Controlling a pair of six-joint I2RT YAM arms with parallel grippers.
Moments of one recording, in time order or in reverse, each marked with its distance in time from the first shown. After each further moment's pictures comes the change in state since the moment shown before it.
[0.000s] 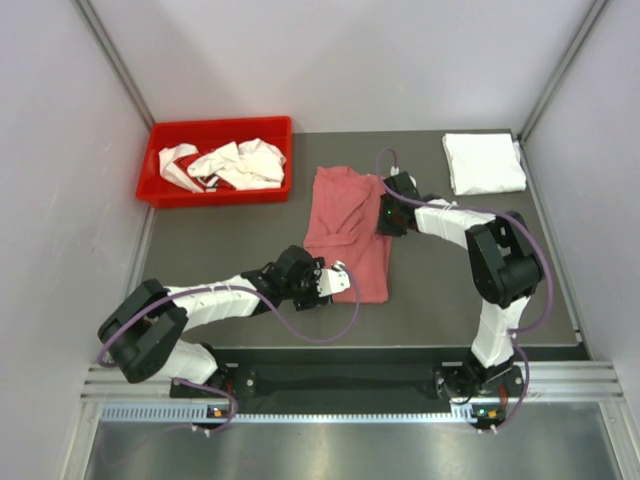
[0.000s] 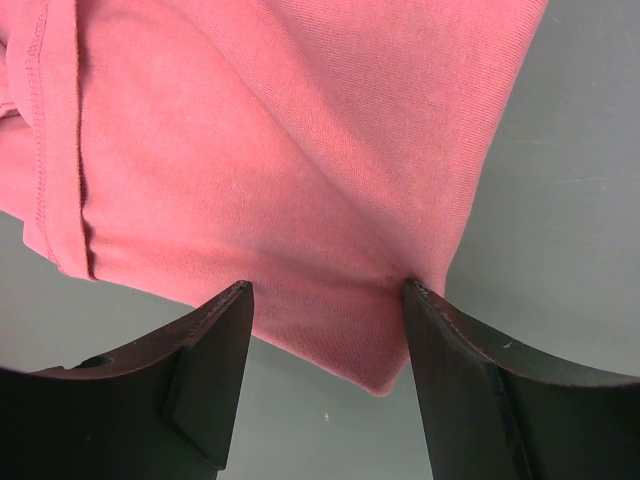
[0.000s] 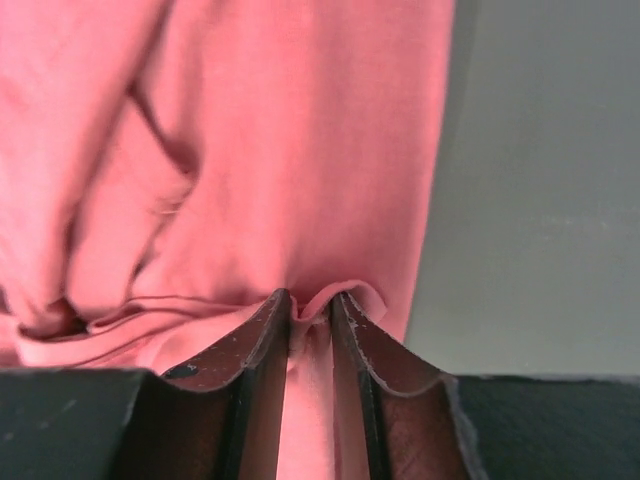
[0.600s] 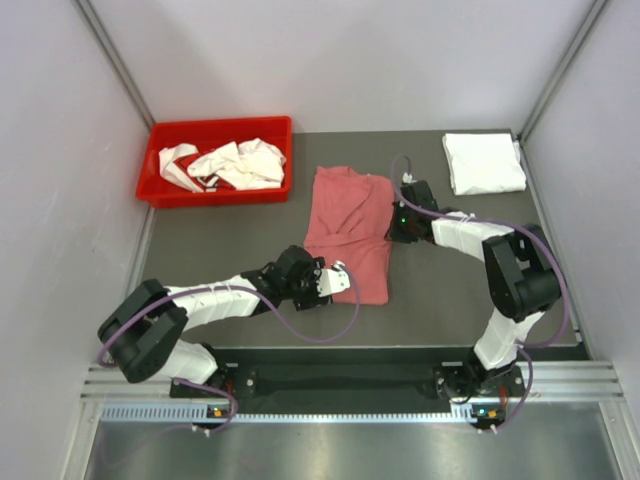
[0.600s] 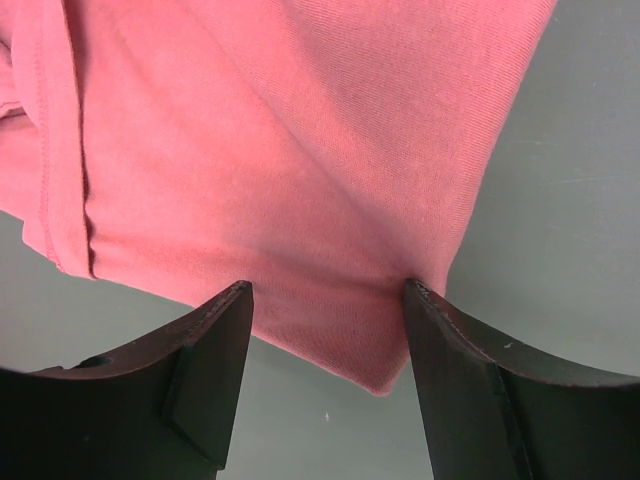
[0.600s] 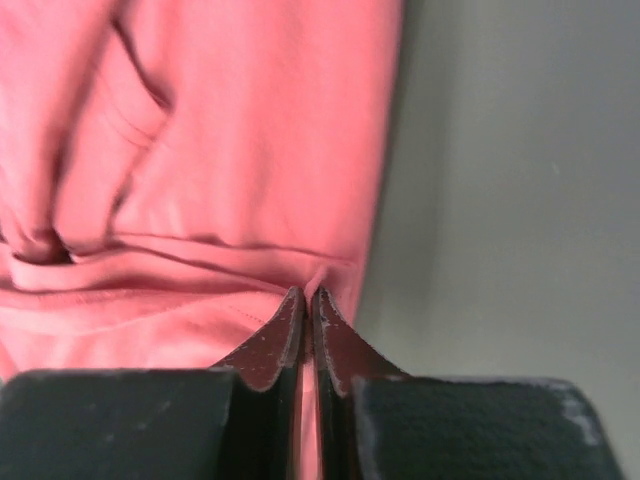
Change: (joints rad) left arm 0.000 0.000 0.000 0.000 0.000 0.001; right arm -0.062 -0.120 -0.181 0.124 -0.111 -0.051
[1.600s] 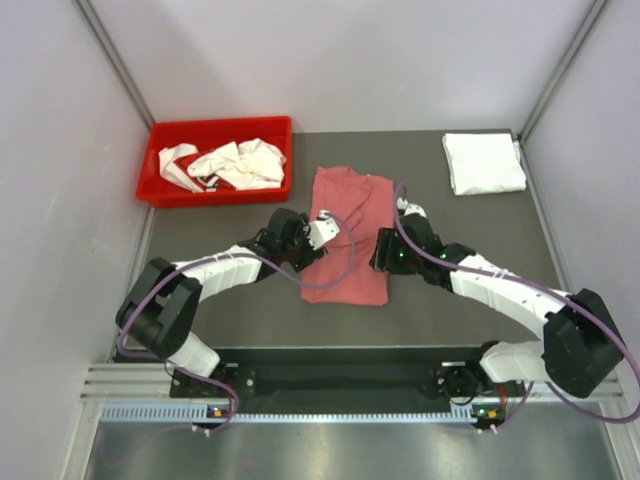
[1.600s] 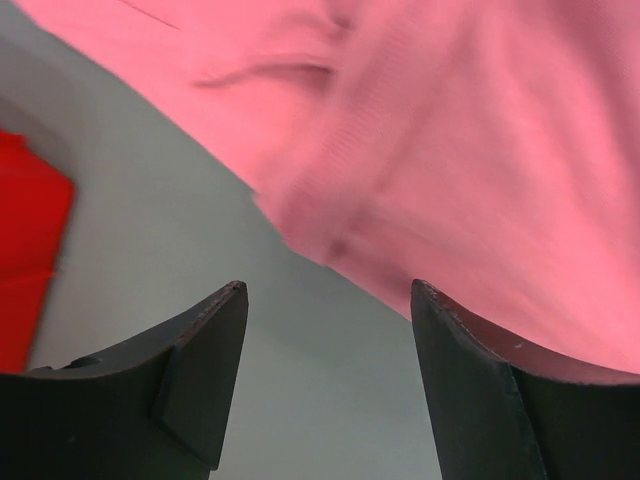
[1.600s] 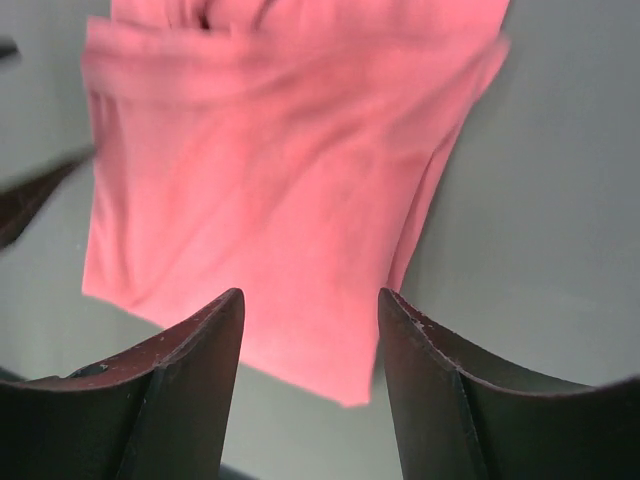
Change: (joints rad) left arm 0.222 0.135 0.209 0.005 -0.038 -0.079; right arm 0.246 -0.463 -0.226 -0.130 0.142 0.075
